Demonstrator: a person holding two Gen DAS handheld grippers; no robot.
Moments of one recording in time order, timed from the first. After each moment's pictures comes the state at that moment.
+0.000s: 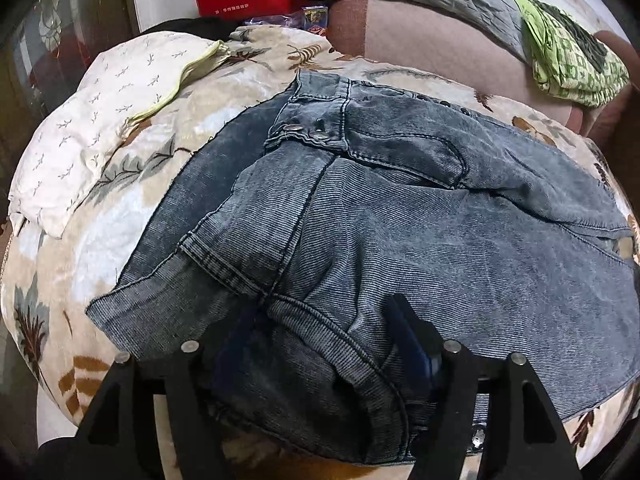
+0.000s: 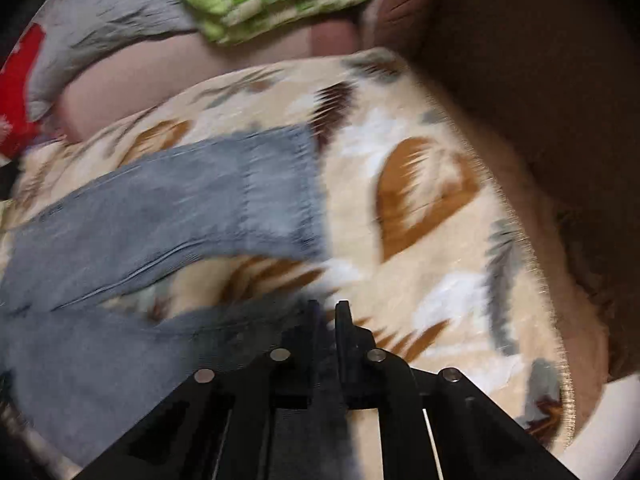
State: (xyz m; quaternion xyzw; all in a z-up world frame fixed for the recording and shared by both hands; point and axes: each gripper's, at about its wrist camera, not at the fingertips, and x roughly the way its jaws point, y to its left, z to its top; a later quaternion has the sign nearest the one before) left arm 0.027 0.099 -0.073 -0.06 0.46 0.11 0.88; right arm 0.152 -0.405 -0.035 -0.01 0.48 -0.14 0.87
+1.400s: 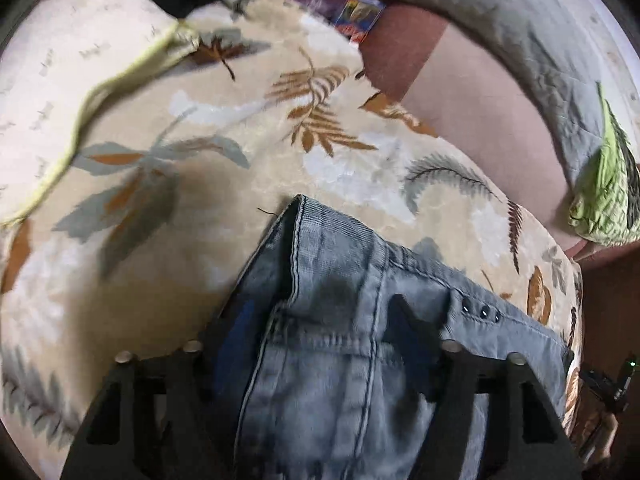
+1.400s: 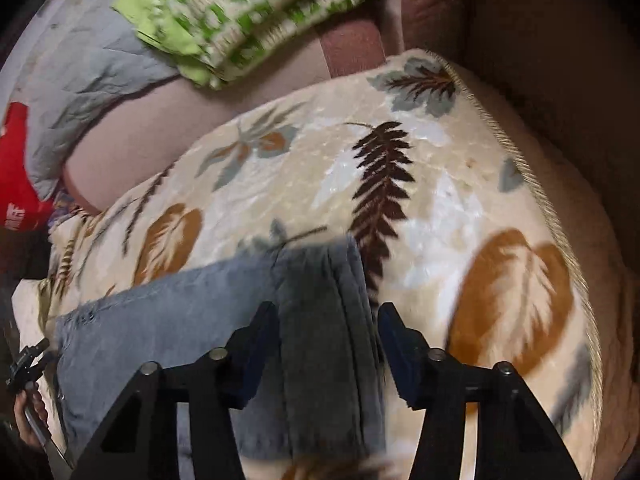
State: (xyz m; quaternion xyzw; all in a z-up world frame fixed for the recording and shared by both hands) left arm 0.276 0.214 -0.062 -0.25 0.51 0.05 0.82; right arm 0.326 -0.454 -0.026 0.14 0.52 0.00 0.84
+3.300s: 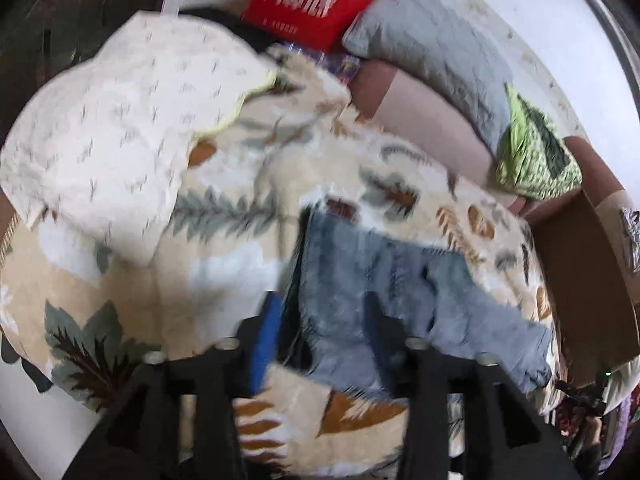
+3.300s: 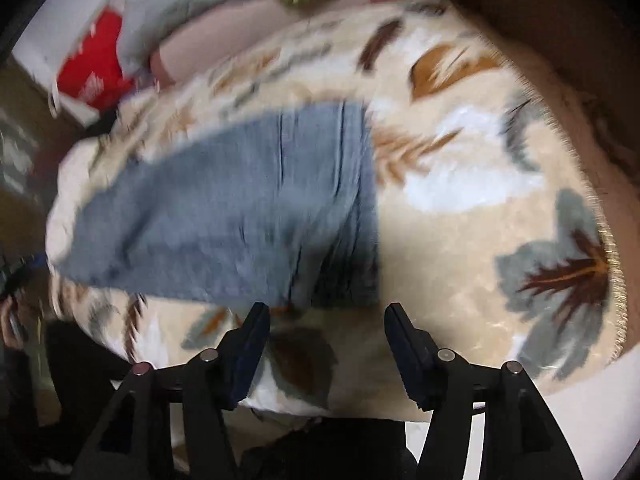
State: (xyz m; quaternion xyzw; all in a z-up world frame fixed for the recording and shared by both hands) left arm -0.003 0.263 0.022 -0.22 0.42 0.01 0.88; right arm 0.013 -0.459 -0.016 0.14 0.51 0.10 0.84
